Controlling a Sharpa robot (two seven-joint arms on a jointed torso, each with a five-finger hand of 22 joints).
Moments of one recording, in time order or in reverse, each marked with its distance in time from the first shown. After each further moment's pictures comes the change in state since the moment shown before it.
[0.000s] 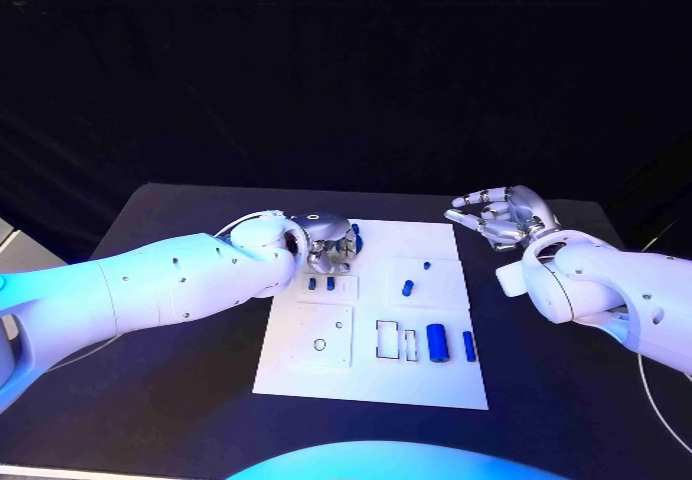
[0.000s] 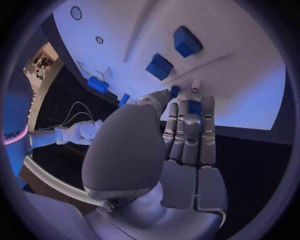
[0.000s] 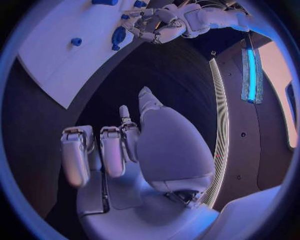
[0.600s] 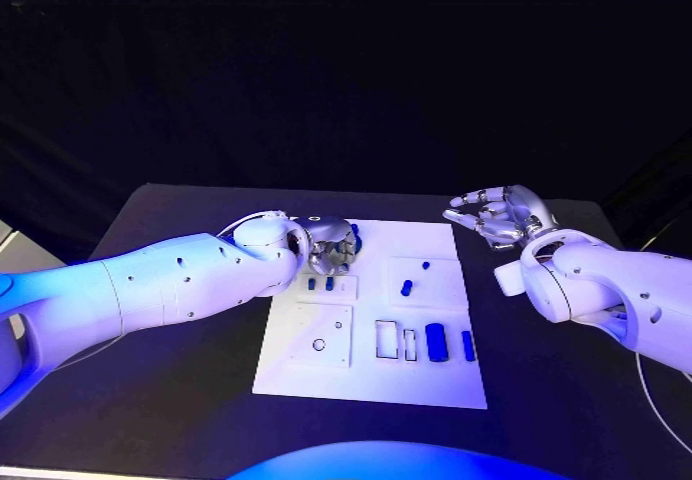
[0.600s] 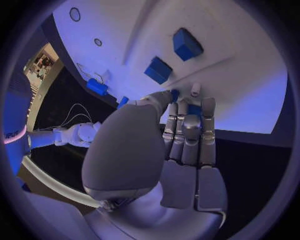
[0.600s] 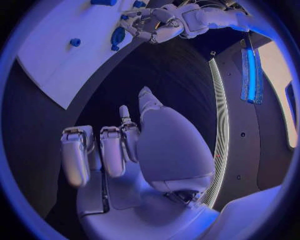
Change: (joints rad) left arm -0.002 0.019 -0.001 -0.026 0.000 0.033 -0.001; left_hand 0.000 0.000 0.030 -0.013 0.000 0.023 0.002 -0.004 0.000 0.027 -0.006 -0.009 -0.006 0.021 -0.004 0.020 0.027 0.000 0.014 0.000 0.039 0.035; right arm 0.000 0.001 0.000 0.001 -0.001 0.000 0.000; right_hand 0.000 0.000 0.000 0.000 0.000 0.000 0.000 0.000 0.000 0.000 0.000 0.000 0.000 0.000 0.000 0.000 0.000 0.000 0.000 0.000 0.000 0.000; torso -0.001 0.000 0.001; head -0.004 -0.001
